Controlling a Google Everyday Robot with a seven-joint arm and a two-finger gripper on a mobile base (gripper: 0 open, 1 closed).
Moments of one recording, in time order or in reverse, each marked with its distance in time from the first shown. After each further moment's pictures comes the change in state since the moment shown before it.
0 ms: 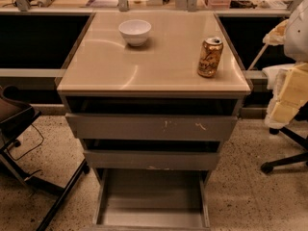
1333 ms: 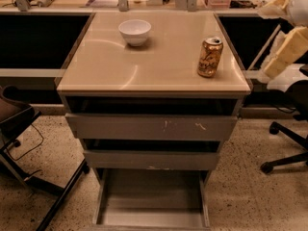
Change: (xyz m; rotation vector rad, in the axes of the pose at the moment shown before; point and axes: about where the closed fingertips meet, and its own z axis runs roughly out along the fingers) arm -0.010 -0.094 0.010 0.012 -0.364 0.008
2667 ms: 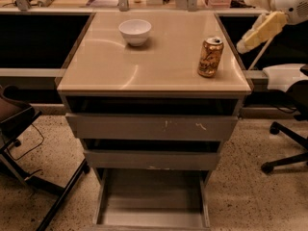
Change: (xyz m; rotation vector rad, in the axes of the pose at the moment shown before) arm -0.016 -0.092 0.036 0.014 -0.348 0.059
